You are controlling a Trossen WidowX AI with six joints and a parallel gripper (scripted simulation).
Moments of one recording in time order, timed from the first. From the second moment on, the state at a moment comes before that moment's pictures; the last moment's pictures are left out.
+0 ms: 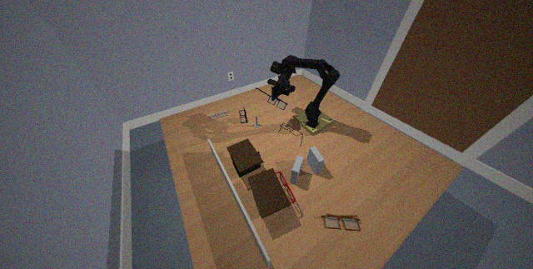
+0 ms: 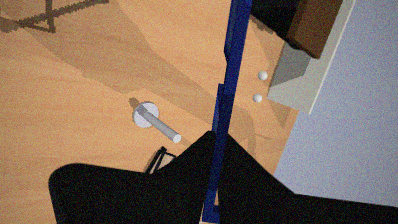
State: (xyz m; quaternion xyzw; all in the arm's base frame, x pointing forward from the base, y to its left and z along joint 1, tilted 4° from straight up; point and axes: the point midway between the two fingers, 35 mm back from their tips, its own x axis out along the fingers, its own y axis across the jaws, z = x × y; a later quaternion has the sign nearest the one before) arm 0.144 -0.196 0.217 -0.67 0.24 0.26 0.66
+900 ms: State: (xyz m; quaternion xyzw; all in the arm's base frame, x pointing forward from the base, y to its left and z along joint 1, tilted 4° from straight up) arm 0.147 -0.193 0.214 -0.66 0.24 0.27 0.66
